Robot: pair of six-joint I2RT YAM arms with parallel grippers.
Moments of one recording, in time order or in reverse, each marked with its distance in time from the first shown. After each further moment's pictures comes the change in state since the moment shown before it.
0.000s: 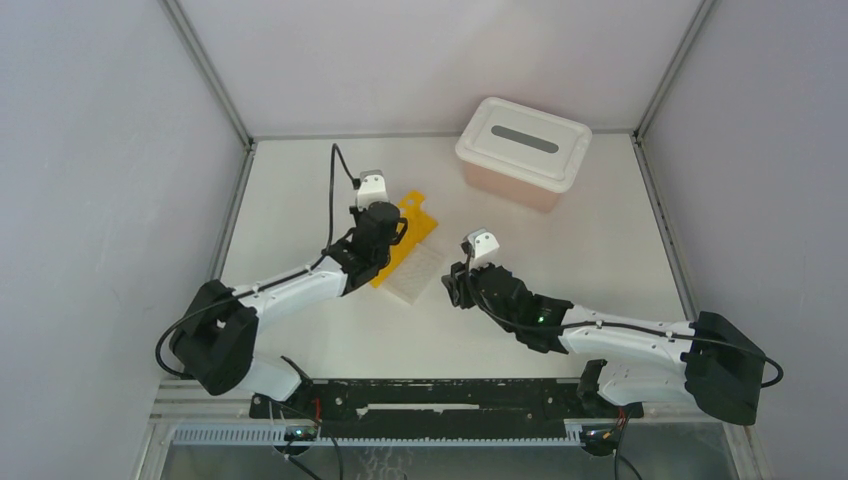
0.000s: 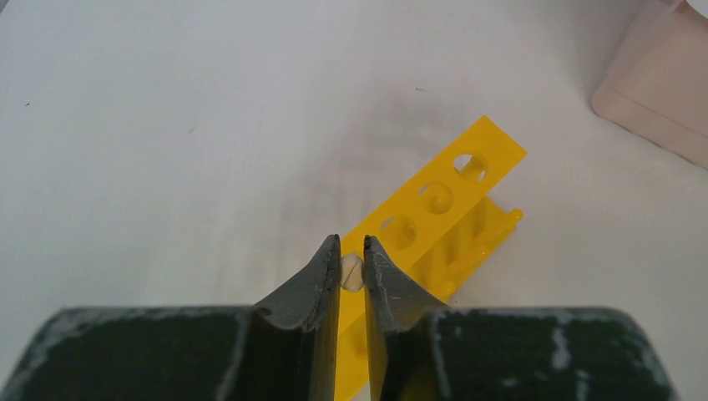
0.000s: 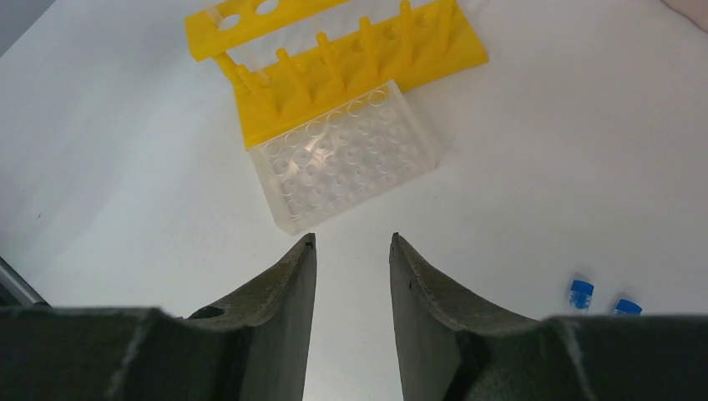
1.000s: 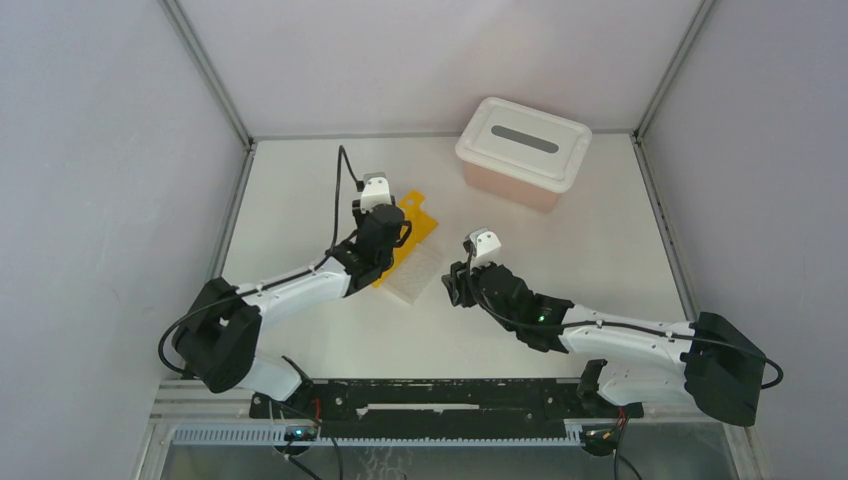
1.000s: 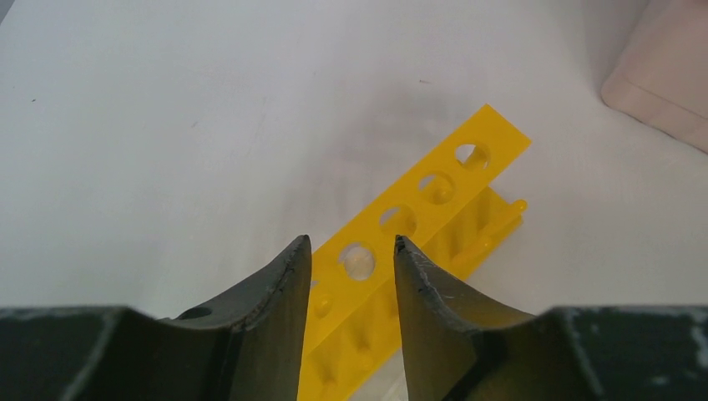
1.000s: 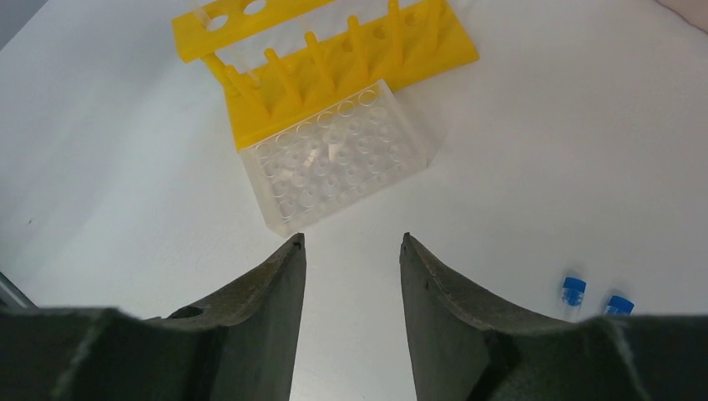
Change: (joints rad) left arm -0.021 0.021 0.000 -0.002 -0.033 0.000; right arm -0.017 -0.001 -0.006 -0.002 0.001 0.004
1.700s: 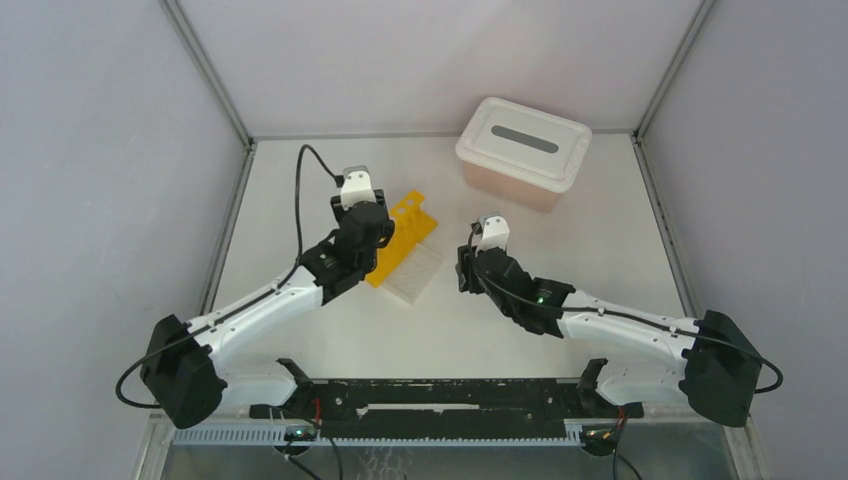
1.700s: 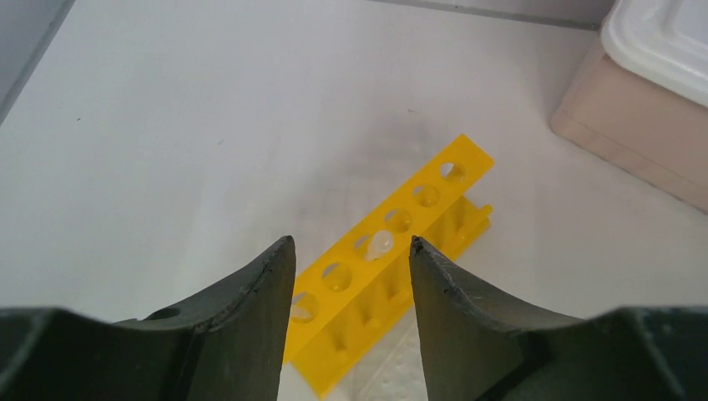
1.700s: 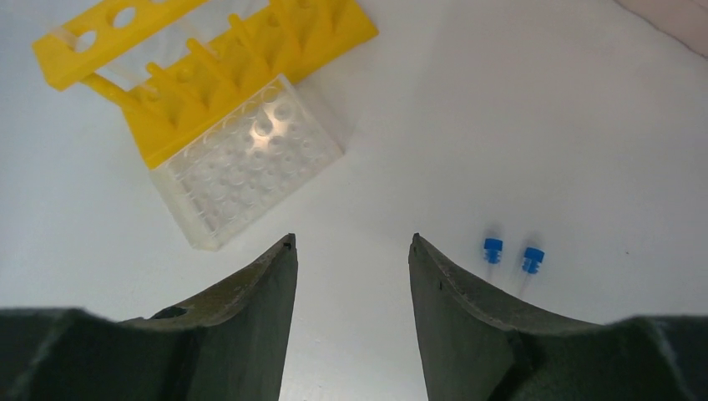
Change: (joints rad) left arm -0.024 -0.210 0.041 -0.194 -0.011 -0.011; right arm -0.063 0.027 0.136 -0.266 0.092 0.080
